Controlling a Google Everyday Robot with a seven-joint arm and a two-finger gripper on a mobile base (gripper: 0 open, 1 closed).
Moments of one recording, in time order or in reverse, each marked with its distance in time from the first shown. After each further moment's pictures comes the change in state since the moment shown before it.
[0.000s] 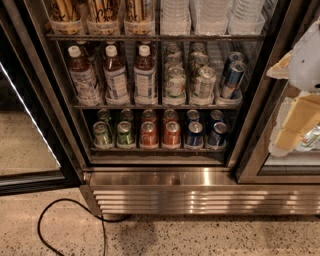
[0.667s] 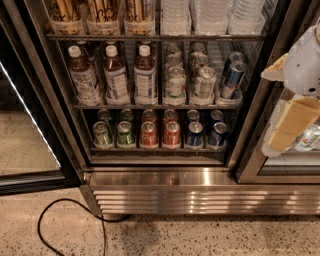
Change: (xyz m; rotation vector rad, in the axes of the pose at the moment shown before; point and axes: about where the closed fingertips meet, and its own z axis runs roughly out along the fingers) arm -0.007 -0.001 0.010 -0.001 -0.047 -0.013
